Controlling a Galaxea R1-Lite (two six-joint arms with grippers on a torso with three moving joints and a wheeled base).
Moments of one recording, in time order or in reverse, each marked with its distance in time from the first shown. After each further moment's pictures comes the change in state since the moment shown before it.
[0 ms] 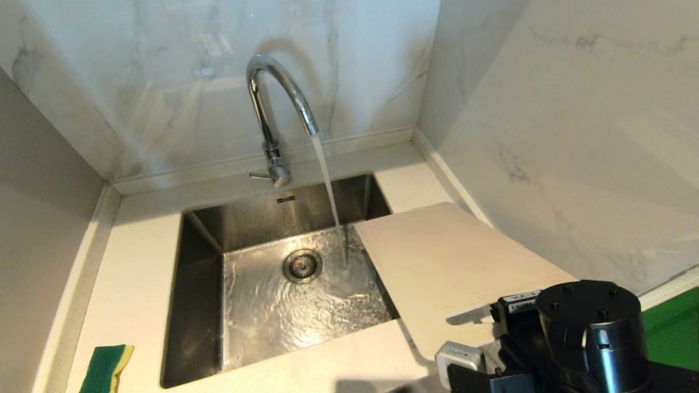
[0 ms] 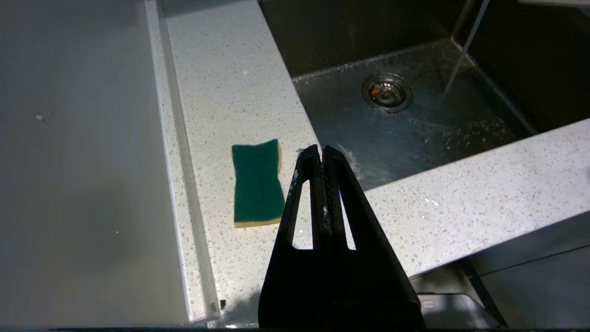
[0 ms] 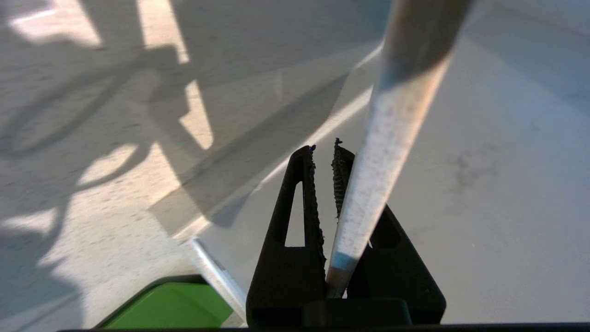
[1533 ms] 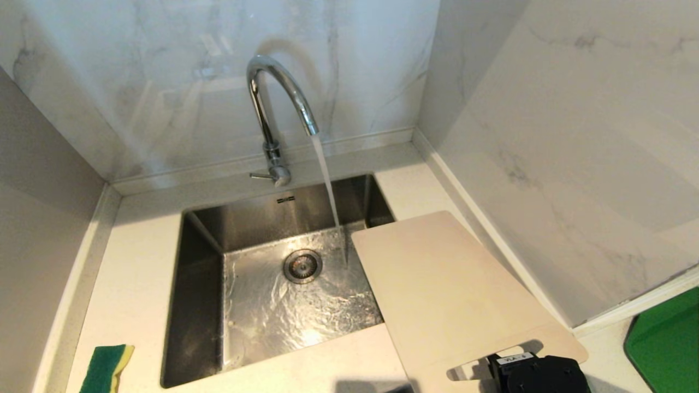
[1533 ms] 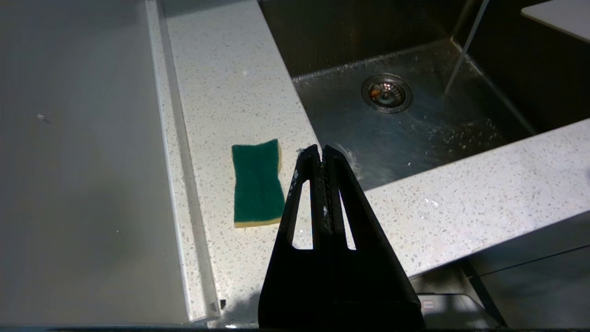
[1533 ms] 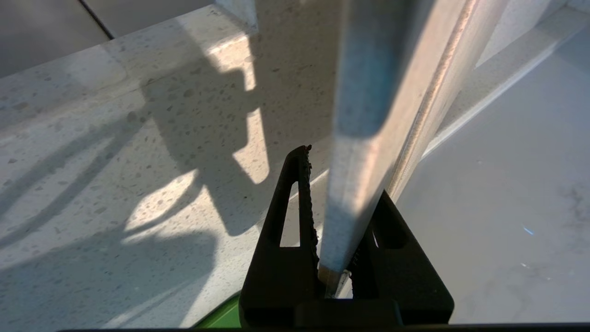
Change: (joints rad) left arm 0.000 0.000 0.000 0.000 0.000 0.000; right arm 0.026 0.238 0.316 -0.383 0.002 0.099
